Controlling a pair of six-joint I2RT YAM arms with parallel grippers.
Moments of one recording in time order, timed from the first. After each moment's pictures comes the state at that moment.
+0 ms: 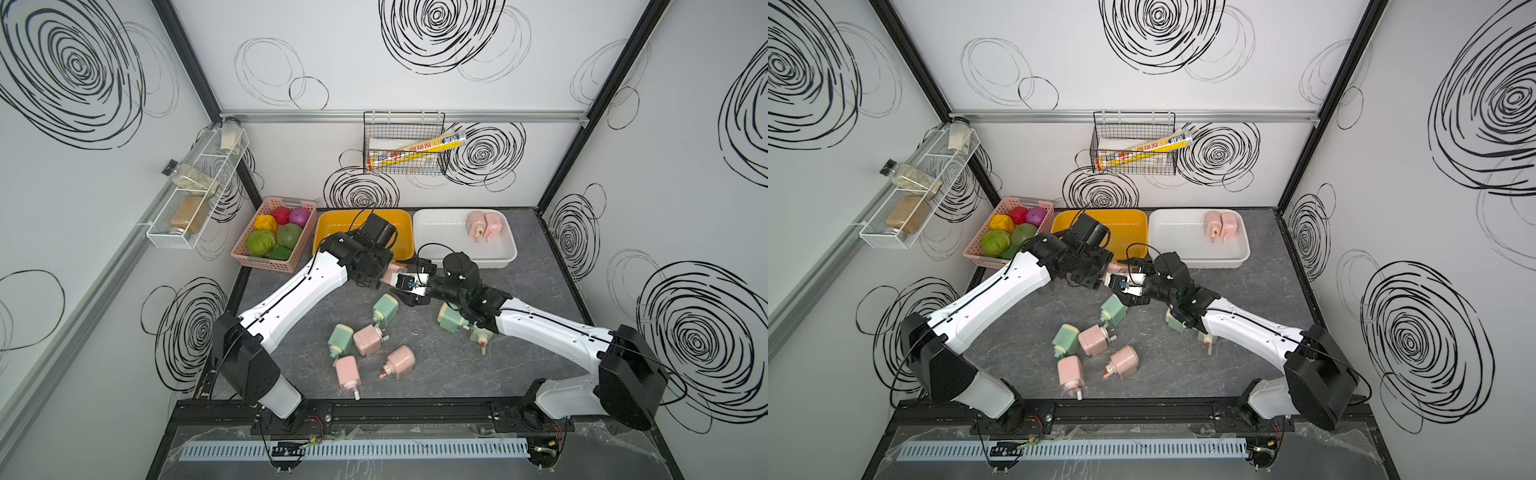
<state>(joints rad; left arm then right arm) -0.62 1.58 1.54 -1.02 -0.08 -1.73 0.82 1.38 0.89 0.20 -0.27 -0.72</state>
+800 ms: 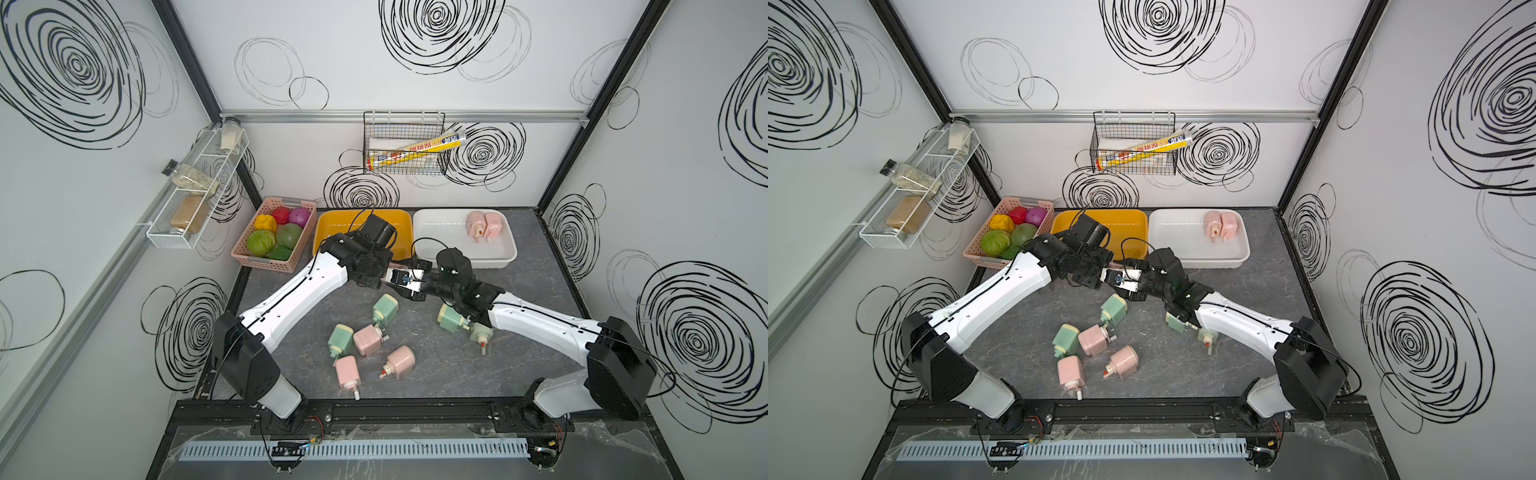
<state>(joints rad) -0.61 1.57 1.52 -0.98 -0.07 -1.76 0.82 1.44 0.94 0.18 -0.27 -0.70</state>
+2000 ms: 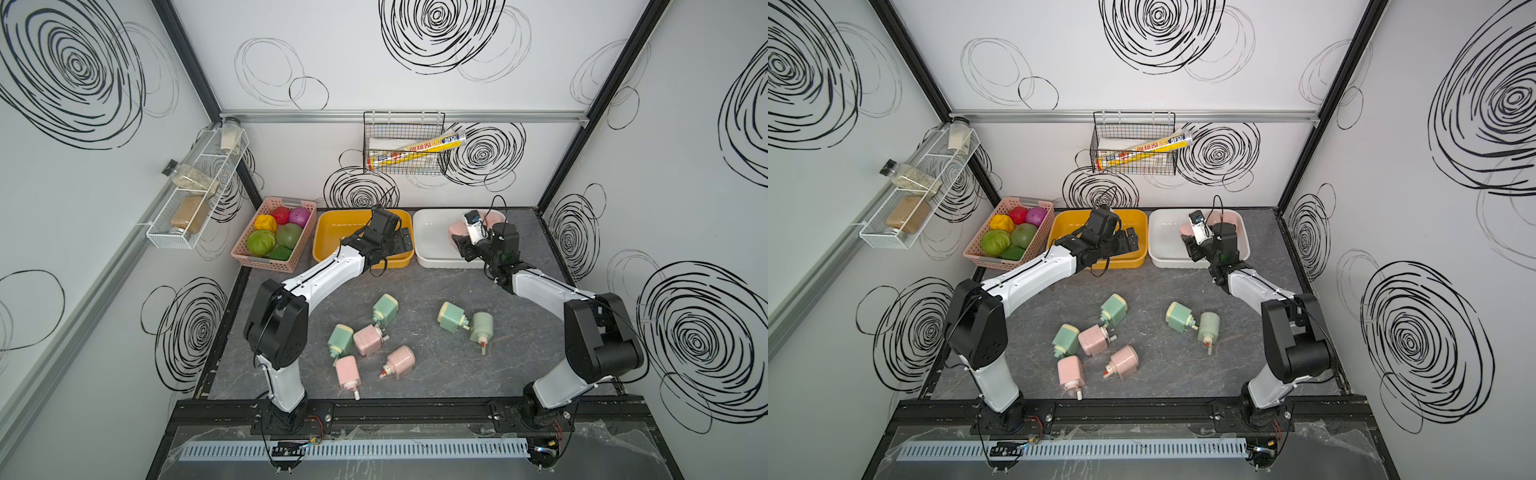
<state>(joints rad) -0.53 1.83 1.47 -0.35 -0.08 -0.61 0.23 1.65 0.96 0.36 -0.17 -0.18</state>
